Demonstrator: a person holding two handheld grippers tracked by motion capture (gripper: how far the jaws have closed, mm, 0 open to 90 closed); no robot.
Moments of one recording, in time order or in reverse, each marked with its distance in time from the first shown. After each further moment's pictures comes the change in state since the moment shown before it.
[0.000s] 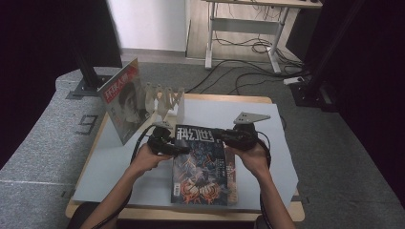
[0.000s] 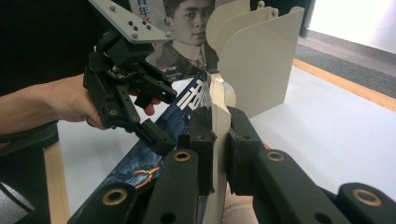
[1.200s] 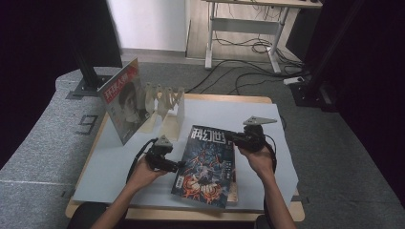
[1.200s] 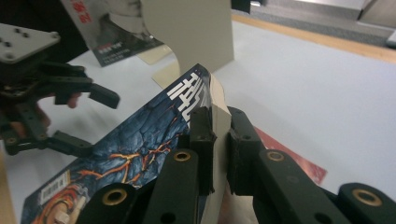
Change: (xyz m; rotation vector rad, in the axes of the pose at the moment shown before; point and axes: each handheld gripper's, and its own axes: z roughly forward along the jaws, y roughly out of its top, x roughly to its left) left arm -0.019 -0.043 0.011 0.019 0.233 0.089; right arm -0.039 -0.036 -0.001 0.058 -0.139 0.131
